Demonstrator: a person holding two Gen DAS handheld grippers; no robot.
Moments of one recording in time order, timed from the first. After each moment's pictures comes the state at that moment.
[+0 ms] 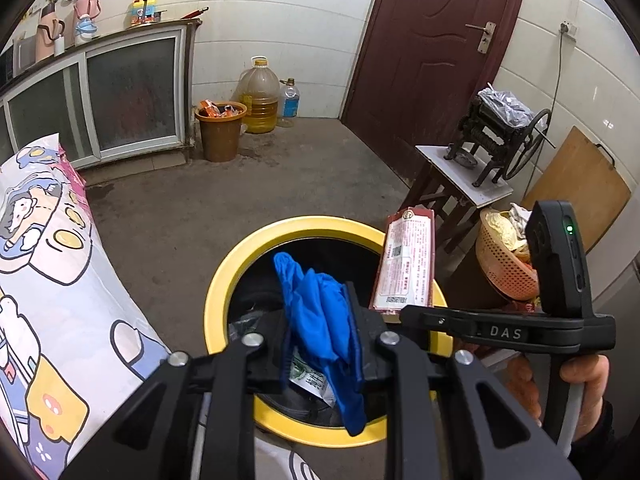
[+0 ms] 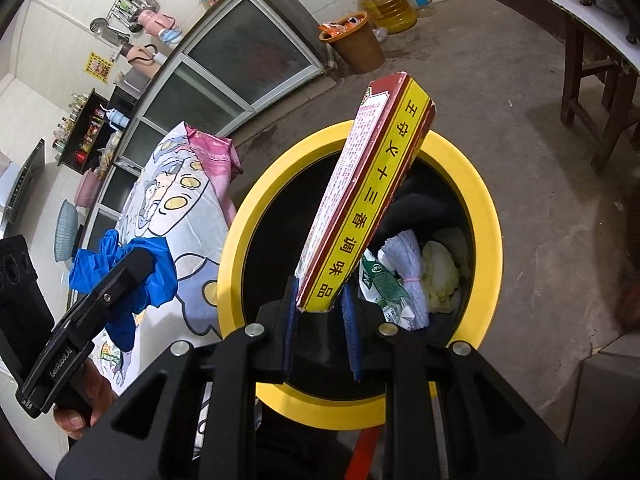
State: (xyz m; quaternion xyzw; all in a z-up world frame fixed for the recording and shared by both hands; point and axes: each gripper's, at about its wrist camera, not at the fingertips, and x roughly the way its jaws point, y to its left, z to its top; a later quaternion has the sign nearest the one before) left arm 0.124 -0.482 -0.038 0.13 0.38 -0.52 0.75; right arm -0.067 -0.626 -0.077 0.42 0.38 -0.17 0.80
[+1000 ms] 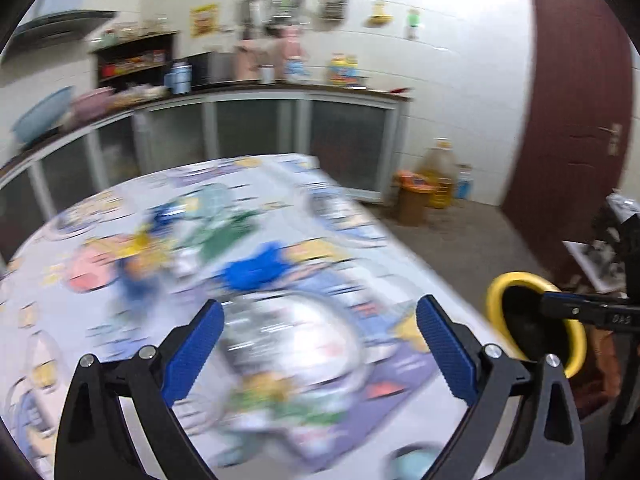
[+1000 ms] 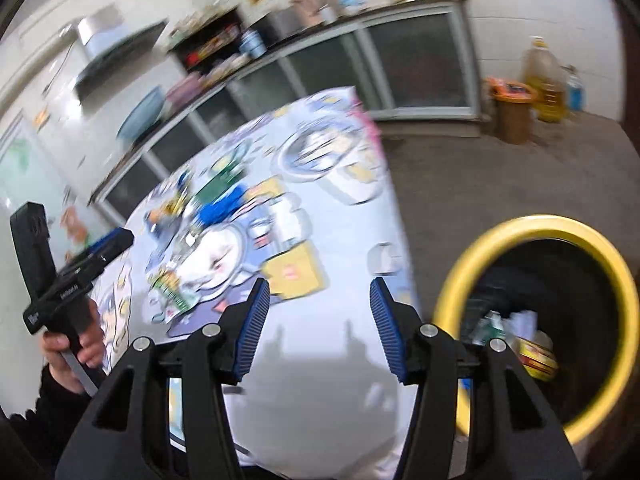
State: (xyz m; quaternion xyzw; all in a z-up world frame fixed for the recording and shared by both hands) left arm 0.218 -0.139 0.027 0.06 0.30 -0.26 0.92; right arm 0.082 -0.420 0.012 0.22 0.38 0.04 0.90
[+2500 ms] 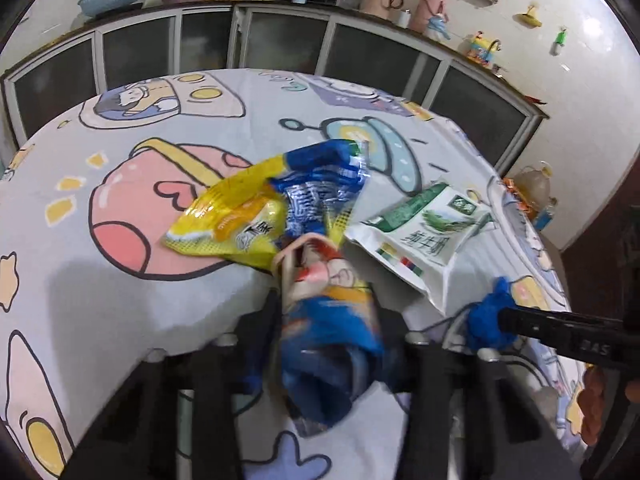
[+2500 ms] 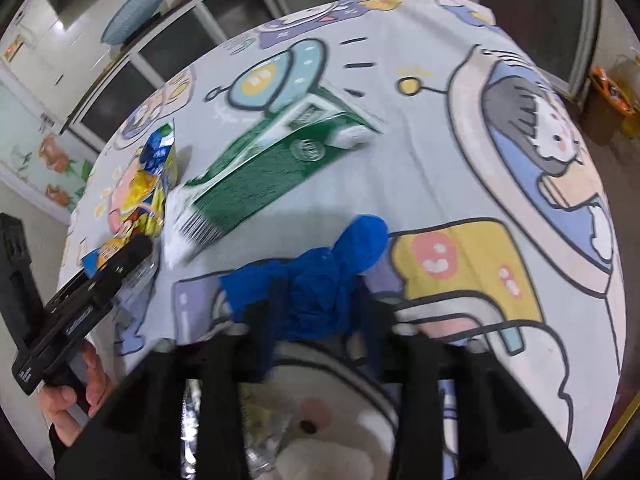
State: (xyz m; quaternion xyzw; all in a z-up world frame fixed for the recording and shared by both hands) left arm 0.434 -0.036 -0.058 -0.05 0.43 -0.14 0.89; right arm 0.384 -0.254 -0.043 0.14 0.53 0.07 0.83
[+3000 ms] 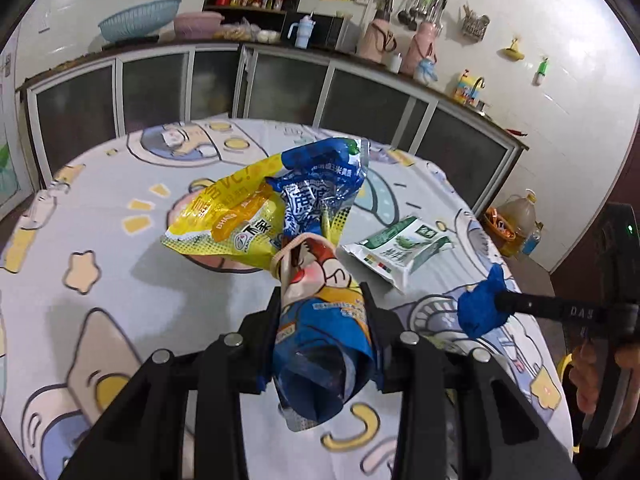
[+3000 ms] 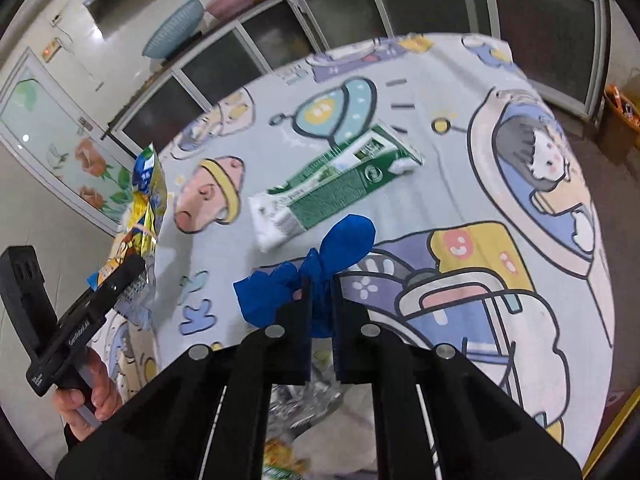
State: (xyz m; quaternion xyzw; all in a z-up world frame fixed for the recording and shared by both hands) left arm 0.353 0.013 0.008 -0.07 0.36 -0.14 0.92; right arm 0.335 -0.248 0.022 0.17 0.47 0.13 0.85
